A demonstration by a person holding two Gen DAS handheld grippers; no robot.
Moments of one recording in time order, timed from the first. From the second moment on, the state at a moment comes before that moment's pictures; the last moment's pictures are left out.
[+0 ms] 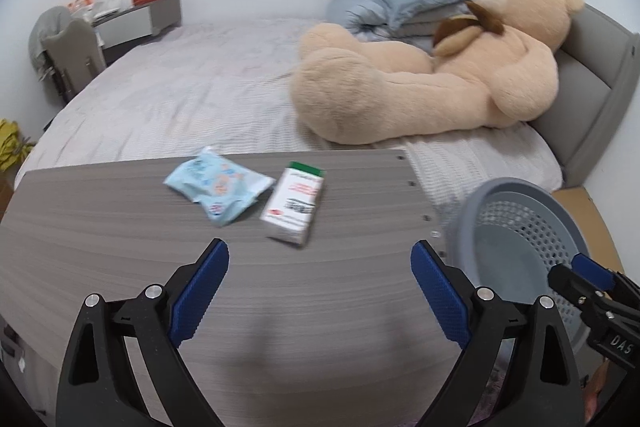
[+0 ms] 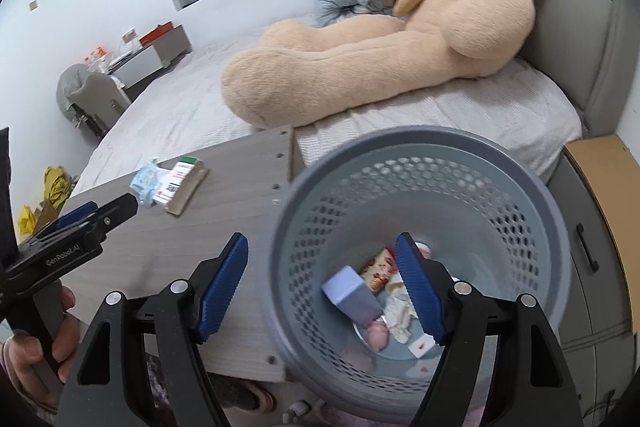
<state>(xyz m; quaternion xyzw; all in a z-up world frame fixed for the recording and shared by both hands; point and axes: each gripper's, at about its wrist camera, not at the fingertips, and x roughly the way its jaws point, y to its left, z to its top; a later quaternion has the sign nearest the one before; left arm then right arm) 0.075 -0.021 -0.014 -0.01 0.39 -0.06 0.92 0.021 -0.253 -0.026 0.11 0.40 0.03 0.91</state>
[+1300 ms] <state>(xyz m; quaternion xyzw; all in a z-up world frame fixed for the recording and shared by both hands) 0.110 0.169 -0.068 -0.09 0.43 0.08 0.90 0.191 -0.046 -0.089 0.05 0.51 0.07 0.86</state>
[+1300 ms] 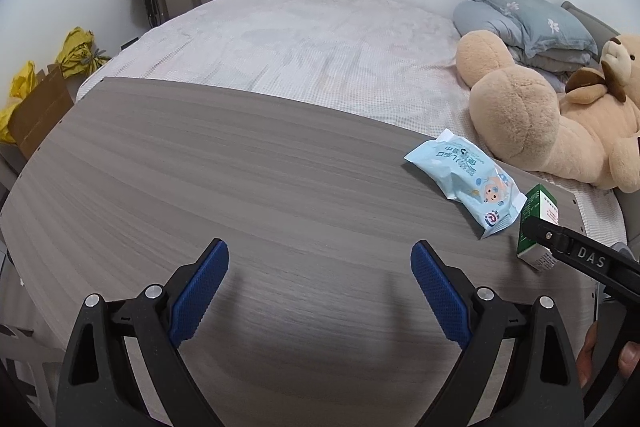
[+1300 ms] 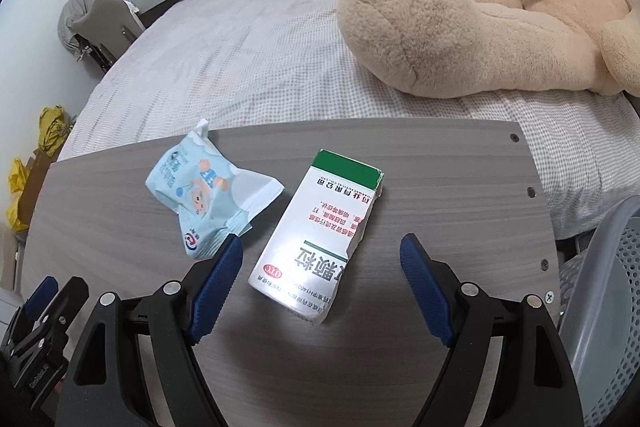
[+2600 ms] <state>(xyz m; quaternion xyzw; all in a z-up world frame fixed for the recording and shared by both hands) 0.177 0.059 -0.058 -0.06 0.43 0.04 0.90 0.154 -0.111 -0.078 0.07 0.45 0.08 0.89</state>
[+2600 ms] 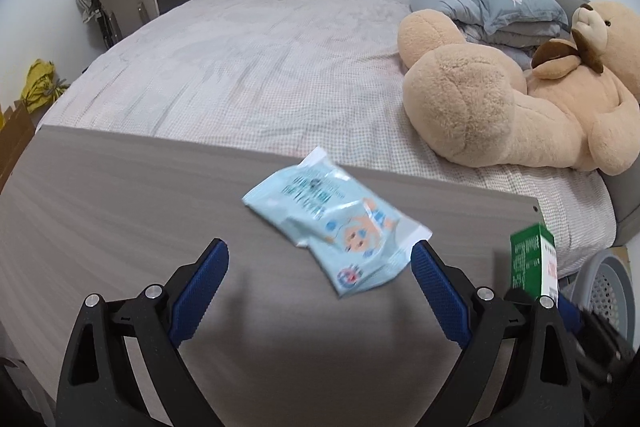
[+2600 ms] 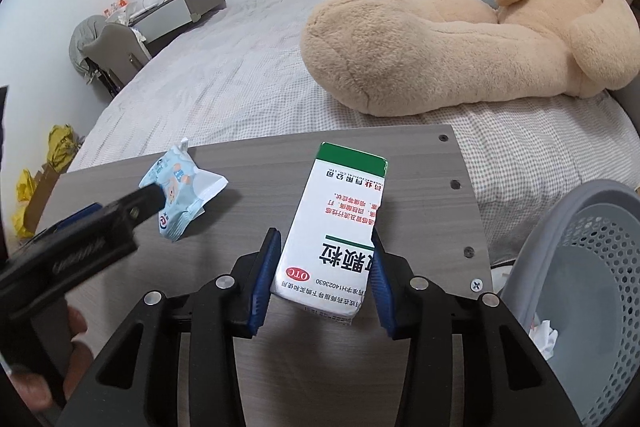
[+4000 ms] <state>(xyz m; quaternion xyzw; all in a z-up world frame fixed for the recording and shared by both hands) 0.216 0.086 -0.078 -0.02 0.48 0.04 0.88 0.160 -0.116 -0.078 0.11 0.45 0.11 0.88</state>
